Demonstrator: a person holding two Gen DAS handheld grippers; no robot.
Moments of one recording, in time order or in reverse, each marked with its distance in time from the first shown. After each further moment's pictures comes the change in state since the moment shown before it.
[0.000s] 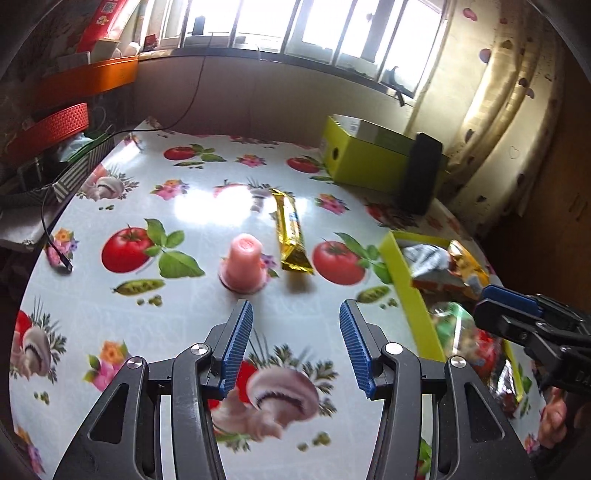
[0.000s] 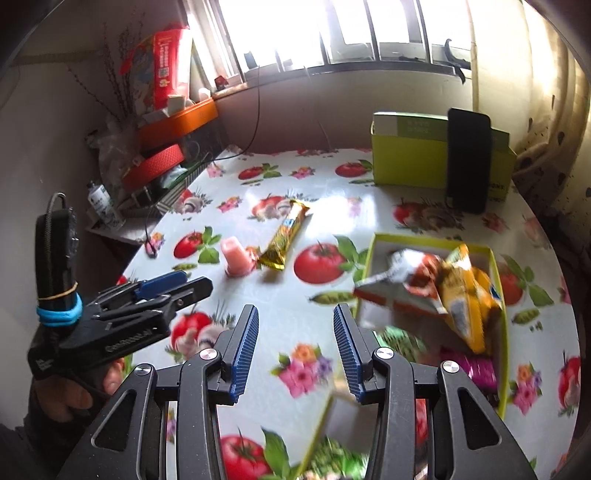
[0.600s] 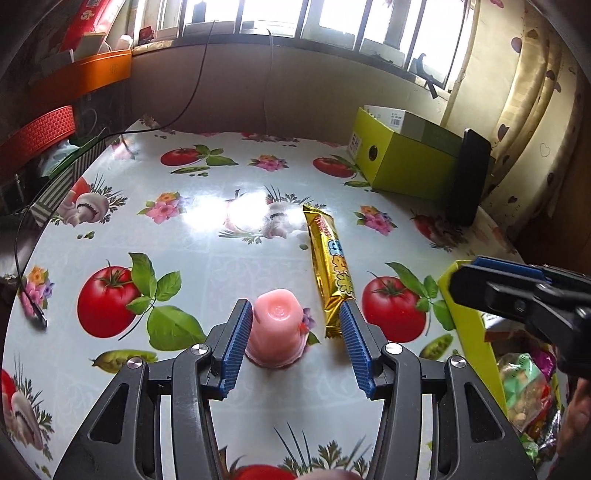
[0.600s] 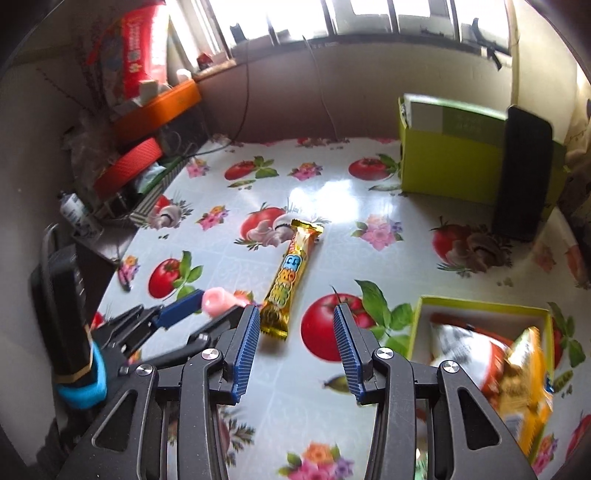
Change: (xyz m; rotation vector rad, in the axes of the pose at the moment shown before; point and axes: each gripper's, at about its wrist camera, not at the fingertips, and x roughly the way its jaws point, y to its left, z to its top) left arm 0.078 0.020 0.036 0.019 0.018 0.066; right arm 0.104 0.005 0.072 0.028 0.113 -0.006
